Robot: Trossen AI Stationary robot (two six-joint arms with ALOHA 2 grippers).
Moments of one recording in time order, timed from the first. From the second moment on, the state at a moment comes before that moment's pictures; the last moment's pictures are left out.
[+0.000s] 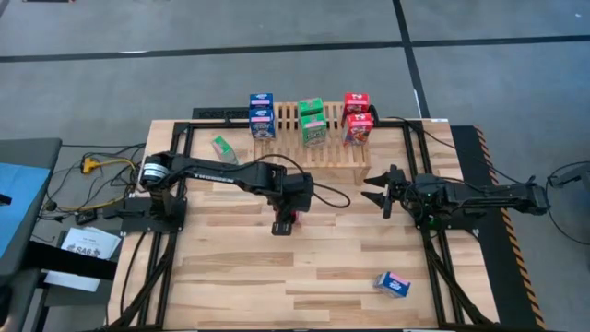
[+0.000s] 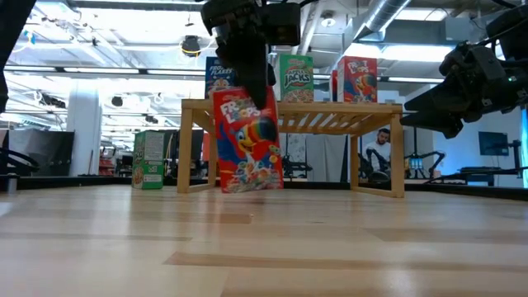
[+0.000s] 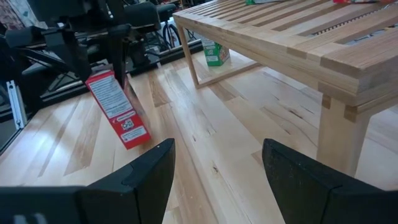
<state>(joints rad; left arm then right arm) -0.02 1.89 1.58 -0.81 0.10 0.08 -0.08 0.25 0.01 0.05 0.18 0.31</state>
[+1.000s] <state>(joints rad) -0.02 1.88 1.77 -0.99 0.06 0.04 -0.08 0.25 0.00 0.05 0.18 0.31</state>
